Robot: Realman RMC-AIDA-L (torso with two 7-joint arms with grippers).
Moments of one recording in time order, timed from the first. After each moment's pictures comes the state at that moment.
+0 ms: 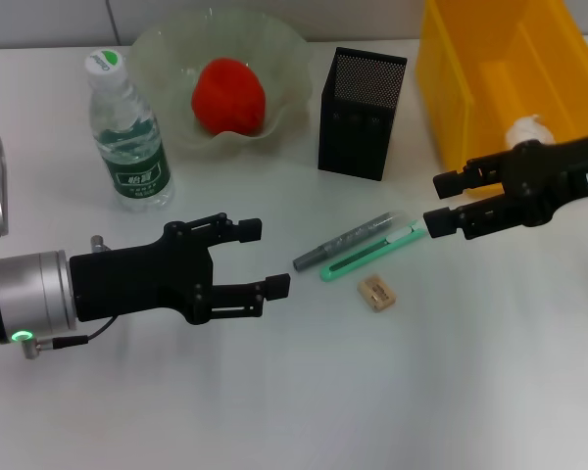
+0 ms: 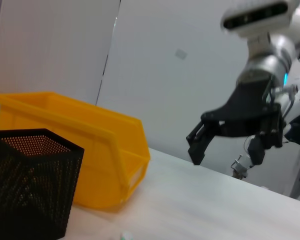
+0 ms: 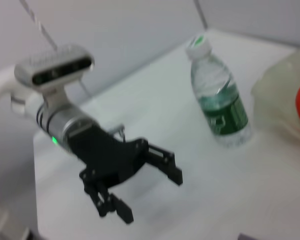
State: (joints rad) left arm -0.46 -2.07 0.92 0.47 1.76 1.57 -1.18; right arm 0.67 2.01 -0.73 -0.92 -2.20 -1.84 1.88
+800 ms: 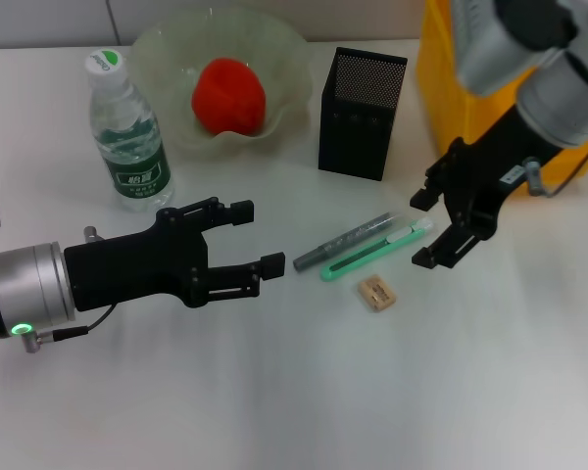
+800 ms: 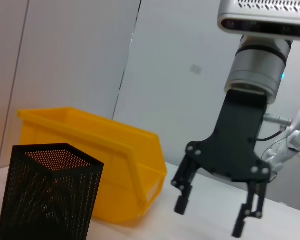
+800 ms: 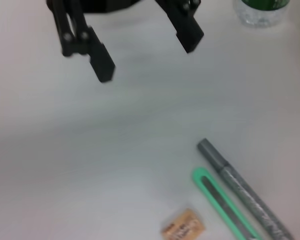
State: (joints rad) left arm -0.45 -2.07 0.91 0.45 1.70 1.55 -1.16; right arm 0.90 2.05 -1.20 -1.03 -2.54 -1.70 1.92
